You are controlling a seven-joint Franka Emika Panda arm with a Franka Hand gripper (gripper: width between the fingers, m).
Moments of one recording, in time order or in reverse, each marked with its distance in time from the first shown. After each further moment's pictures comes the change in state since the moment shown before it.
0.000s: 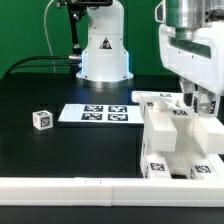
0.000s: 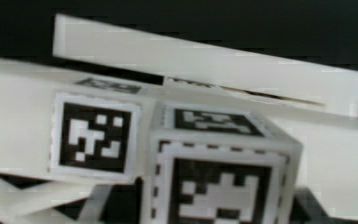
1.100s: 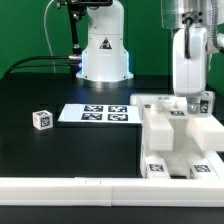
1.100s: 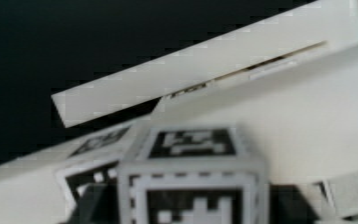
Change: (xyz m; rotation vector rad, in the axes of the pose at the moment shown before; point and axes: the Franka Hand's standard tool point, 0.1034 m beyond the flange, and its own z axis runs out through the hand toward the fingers) arm -0.001 0.005 0.001 -0.007 -0.033 0.447
